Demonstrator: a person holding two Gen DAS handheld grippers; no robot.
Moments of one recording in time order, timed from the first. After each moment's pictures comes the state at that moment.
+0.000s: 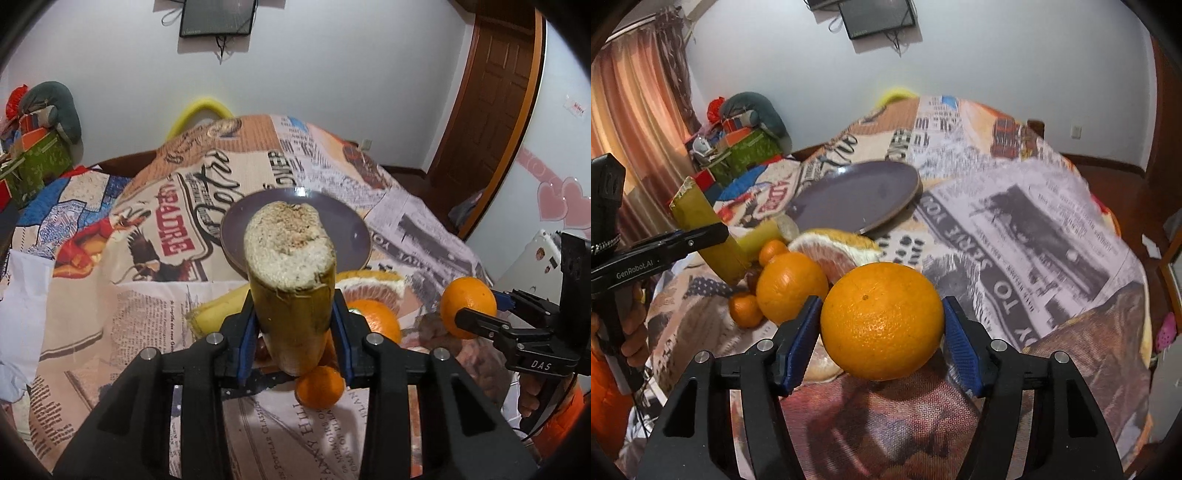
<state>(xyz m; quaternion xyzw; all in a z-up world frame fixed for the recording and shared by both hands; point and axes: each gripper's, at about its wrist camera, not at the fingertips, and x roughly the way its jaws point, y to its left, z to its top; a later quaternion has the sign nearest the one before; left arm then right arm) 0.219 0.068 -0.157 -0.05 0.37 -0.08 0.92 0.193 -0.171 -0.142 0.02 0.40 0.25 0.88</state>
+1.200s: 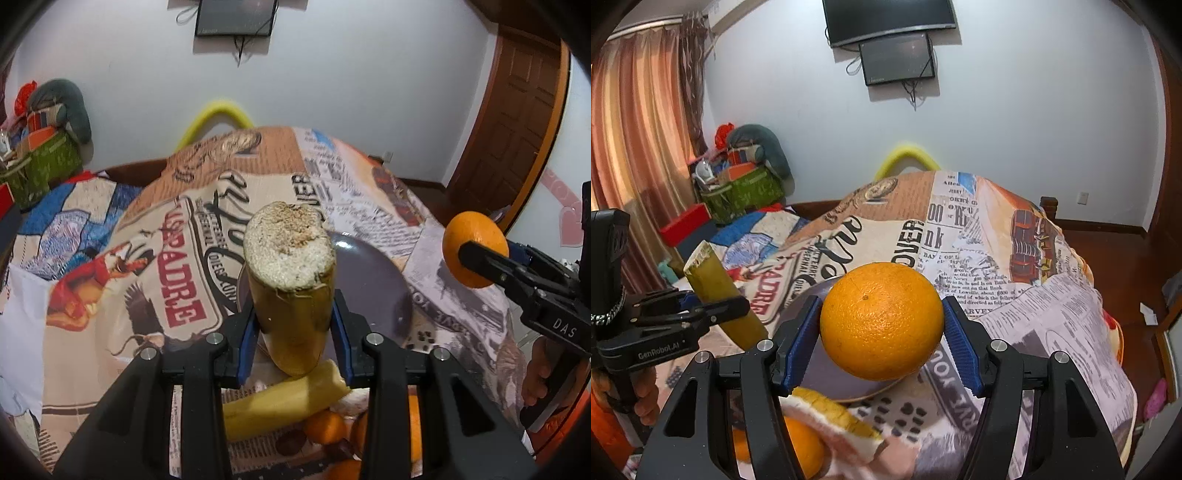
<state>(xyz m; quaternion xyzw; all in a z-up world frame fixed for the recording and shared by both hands) 0.314 0.086 -0.164 -0.06 0.38 -0.04 0.92 0.289 -0.122 -0.100 -0.01 0.31 0.26 0.91</state>
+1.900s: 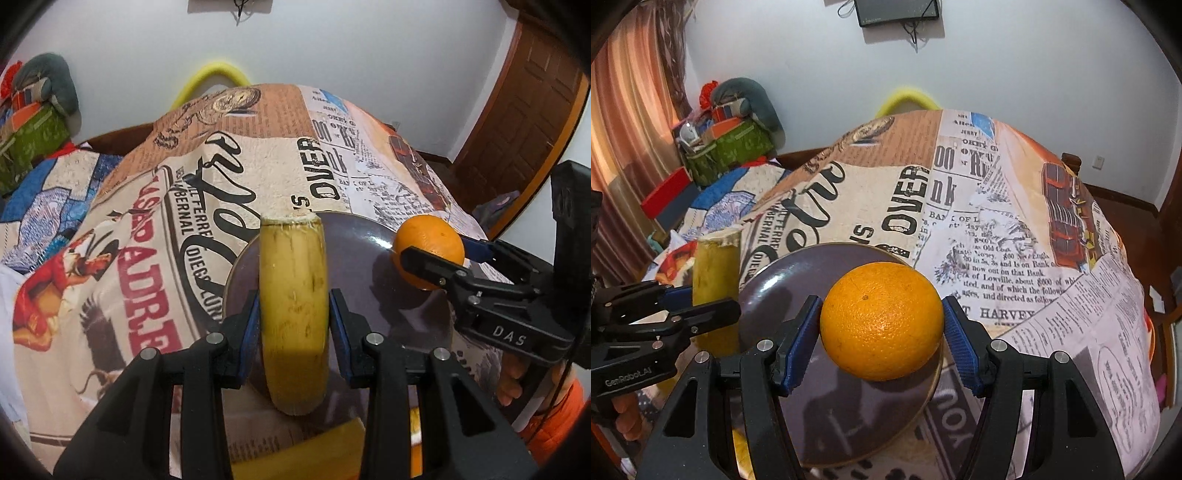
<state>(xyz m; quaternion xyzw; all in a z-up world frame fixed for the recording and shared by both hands) 0.388 0.090 -0.206 -0.08 0.45 -0.05 0.89 0.368 -0.088 -0.157 -0.04 0.41 0.26 0.87</state>
